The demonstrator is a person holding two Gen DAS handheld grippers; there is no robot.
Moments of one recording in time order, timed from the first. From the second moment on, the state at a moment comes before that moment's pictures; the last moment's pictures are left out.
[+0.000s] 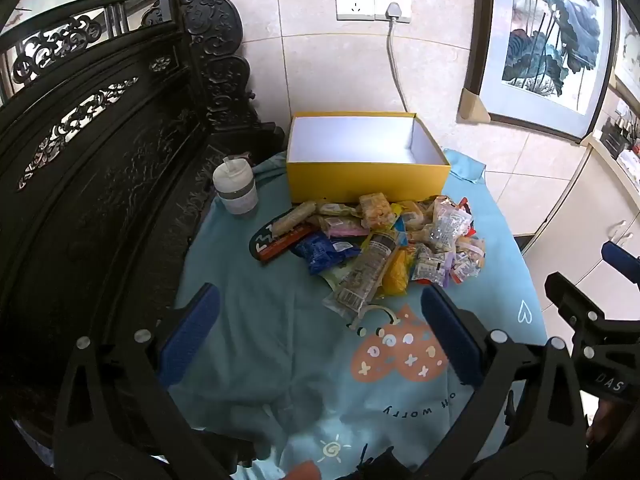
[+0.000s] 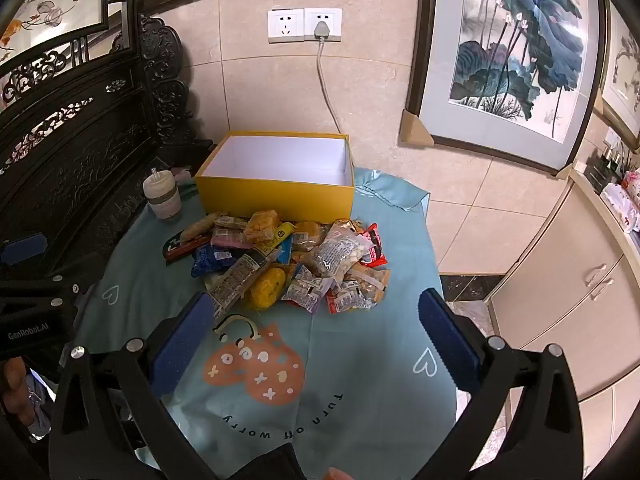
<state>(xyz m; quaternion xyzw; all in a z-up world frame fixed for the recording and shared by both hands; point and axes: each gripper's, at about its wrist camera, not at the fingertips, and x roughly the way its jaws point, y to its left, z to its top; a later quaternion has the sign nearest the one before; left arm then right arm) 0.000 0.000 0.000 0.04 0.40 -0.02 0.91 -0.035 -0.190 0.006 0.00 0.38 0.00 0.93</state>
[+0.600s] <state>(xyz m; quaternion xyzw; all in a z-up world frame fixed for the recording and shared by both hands) 0.000 0.003 -0.001 0.03 0.40 -0.01 0.91 -0.033 -0.188 0.007 -0.01 0.38 0.00 0.93</state>
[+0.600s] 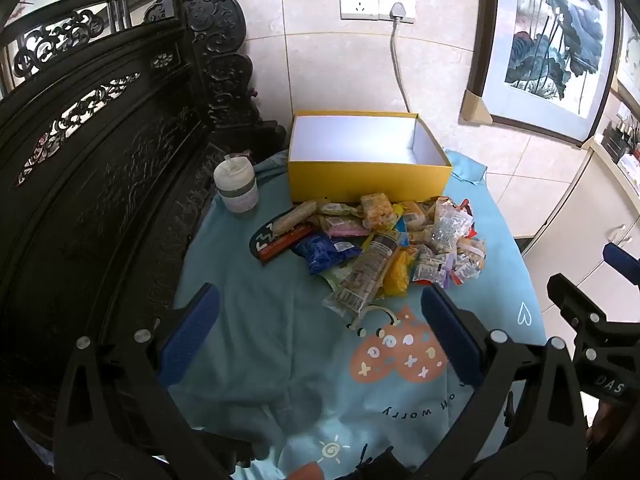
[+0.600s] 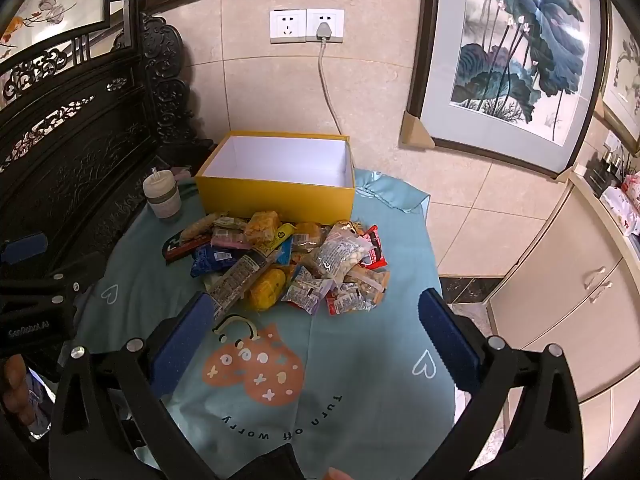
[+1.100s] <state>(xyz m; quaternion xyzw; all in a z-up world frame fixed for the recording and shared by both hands) 0.005 0.006 -0.001 0.03 0.40 -0.01 0.91 -0.031 -0.189 0.008 -0.01 0.38 0.00 0.93</state>
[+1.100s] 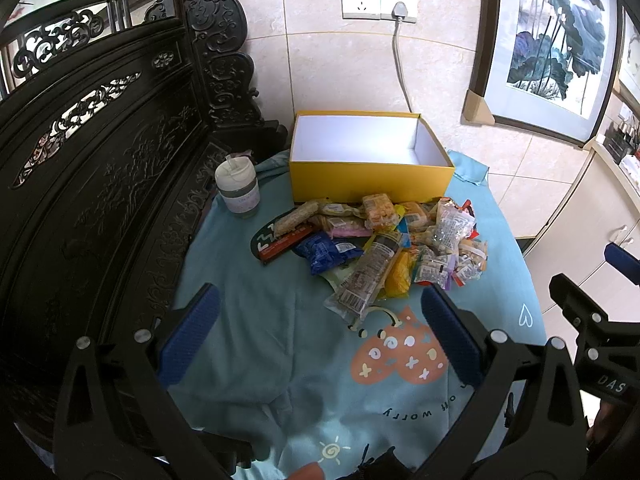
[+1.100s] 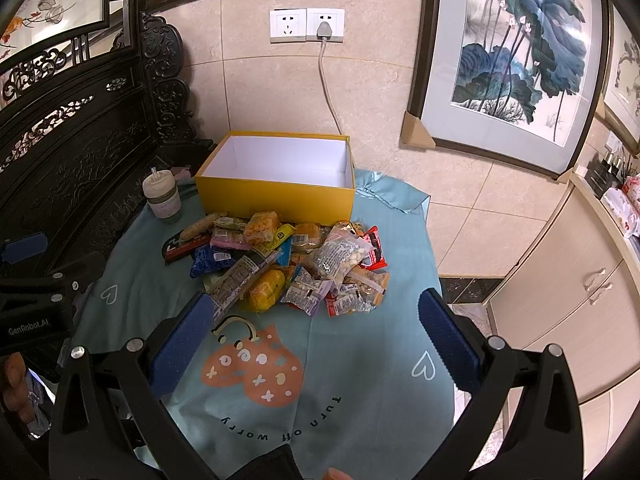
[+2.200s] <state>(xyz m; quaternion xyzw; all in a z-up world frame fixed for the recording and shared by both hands) 0.005 0.007 -0.002 0.03 0.41 -0.01 0.91 -0.031 -0.188 0.005 -0.01 0.38 0.00 0.93</state>
